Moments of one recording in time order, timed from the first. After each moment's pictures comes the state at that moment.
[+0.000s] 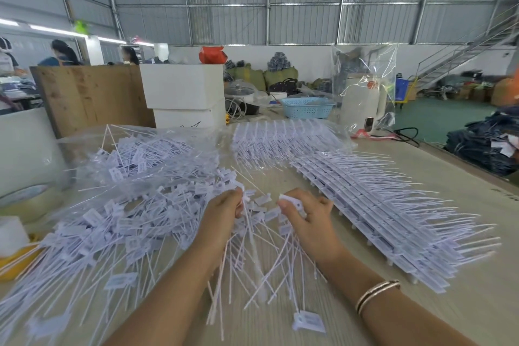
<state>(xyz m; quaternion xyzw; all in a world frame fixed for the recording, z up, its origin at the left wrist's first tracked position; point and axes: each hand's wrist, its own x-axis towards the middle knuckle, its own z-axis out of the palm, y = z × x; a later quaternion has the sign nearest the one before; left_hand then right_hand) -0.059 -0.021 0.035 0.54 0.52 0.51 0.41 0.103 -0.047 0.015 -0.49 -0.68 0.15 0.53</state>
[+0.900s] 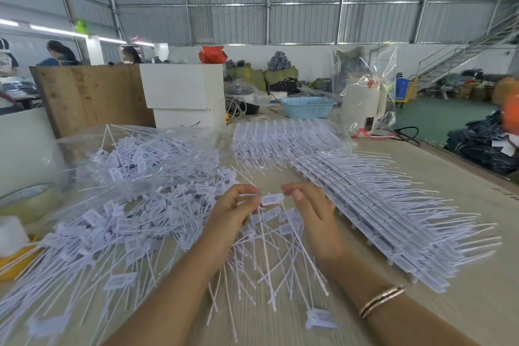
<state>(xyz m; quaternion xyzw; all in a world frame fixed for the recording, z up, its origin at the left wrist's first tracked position) -0.057 -0.022 0.025 0.58 0.41 0.52 0.47 0.106 -0.051 0.018 -0.47 -0.63 0.20 0.58</state>
